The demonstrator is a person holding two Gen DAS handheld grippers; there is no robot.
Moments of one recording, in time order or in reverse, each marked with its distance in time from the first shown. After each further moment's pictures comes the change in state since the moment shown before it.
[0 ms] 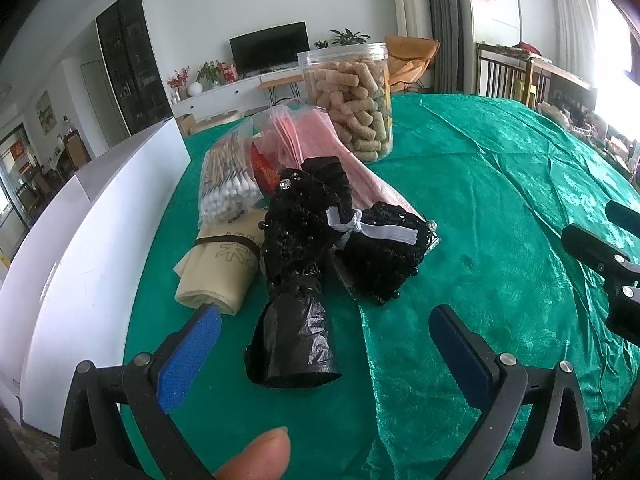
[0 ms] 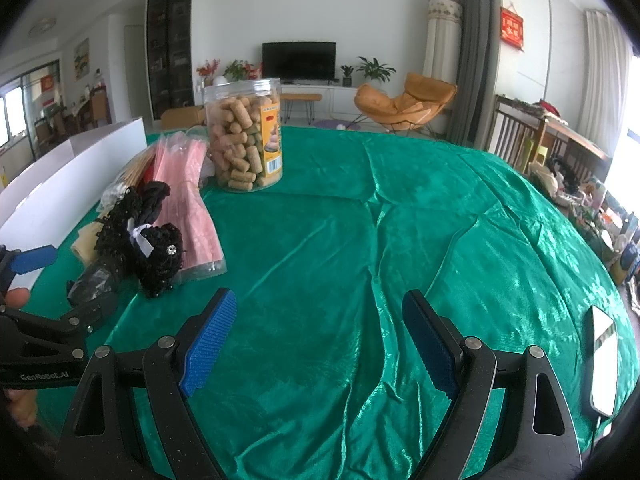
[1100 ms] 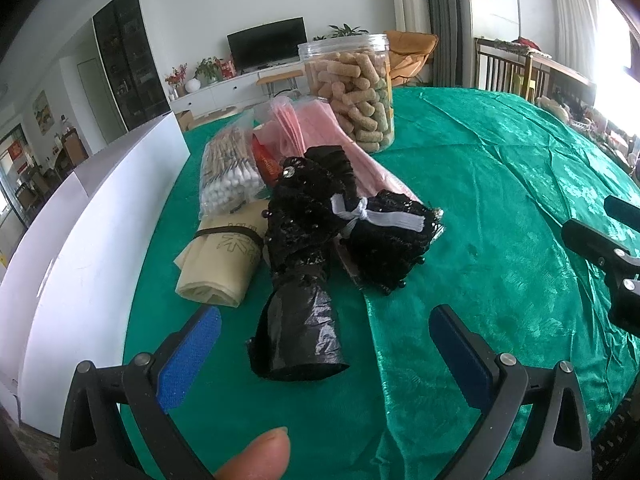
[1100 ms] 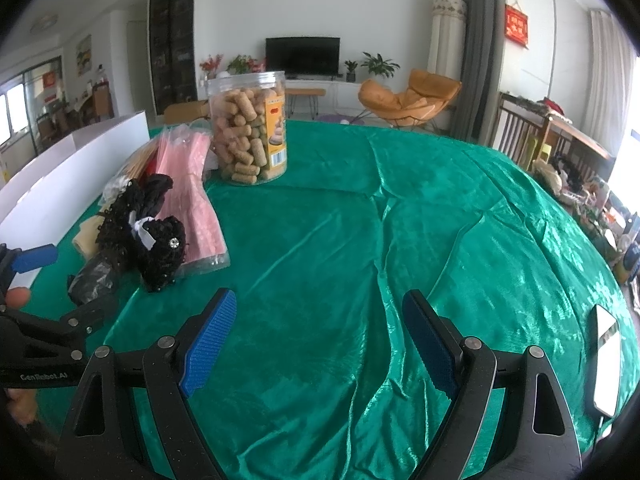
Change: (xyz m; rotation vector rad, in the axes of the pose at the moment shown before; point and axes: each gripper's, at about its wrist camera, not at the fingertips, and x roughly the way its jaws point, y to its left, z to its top) left arm 0.003 0.004 -0.007 0.006 0.022 -0.003; right arm 0.001 0.008 -0.009 -0.008 0.015 0.008
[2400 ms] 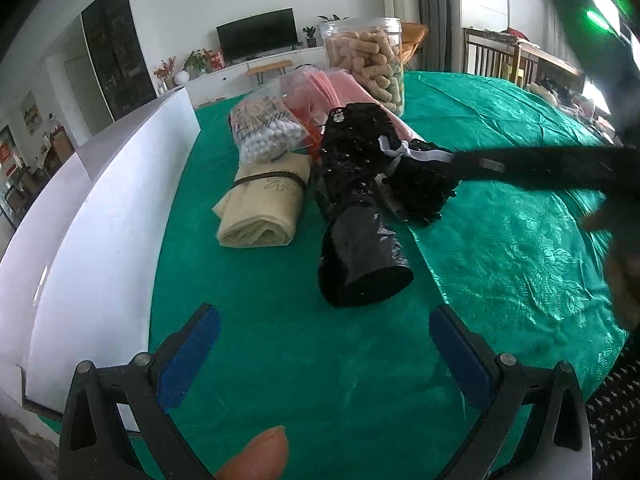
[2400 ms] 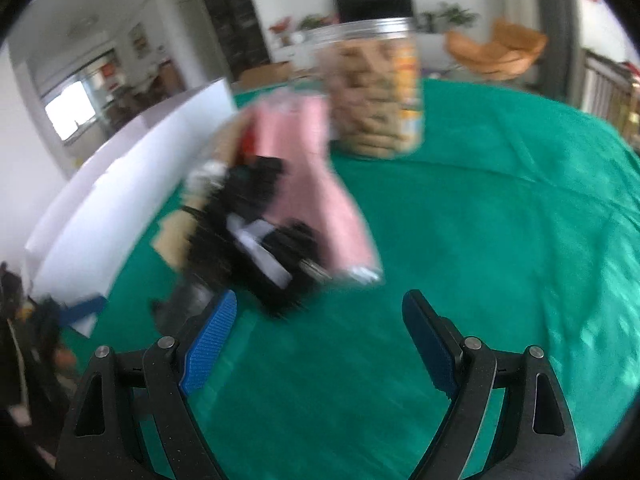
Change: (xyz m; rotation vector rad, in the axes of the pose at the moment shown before) left arm -0.016 0.047 -0.040 0.026 0.032 -0.045; right arm 0.063 0.071 0.048 0.001 0.200 0.375
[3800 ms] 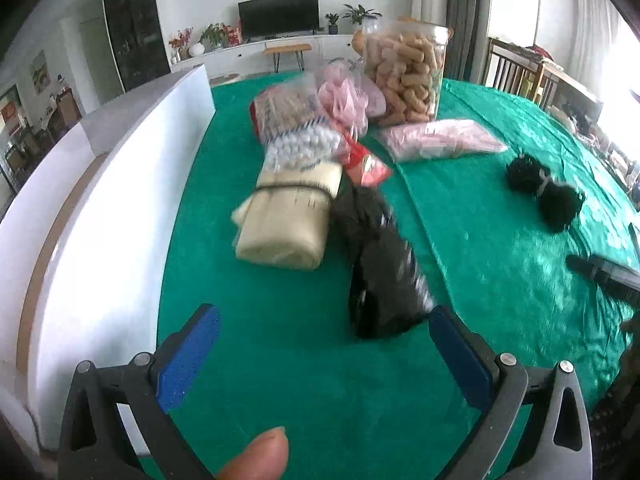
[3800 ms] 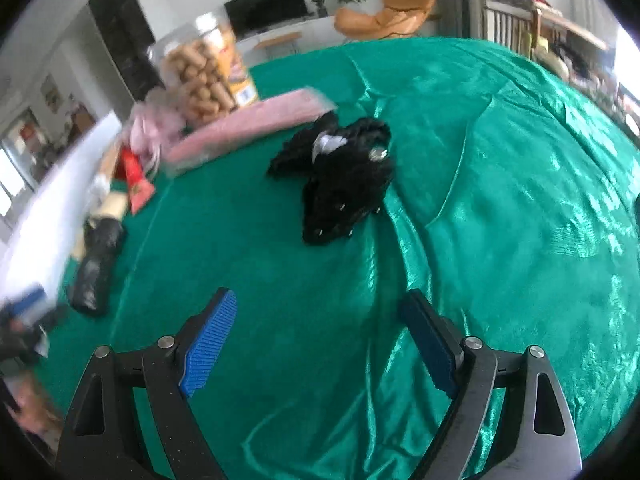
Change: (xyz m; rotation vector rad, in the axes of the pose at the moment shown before) left arm 0.016 0.028 0.034 -0.109 0.054 -0.027; right arm -0.035 -0.084 -0.074 0.270 0.007 -0.268
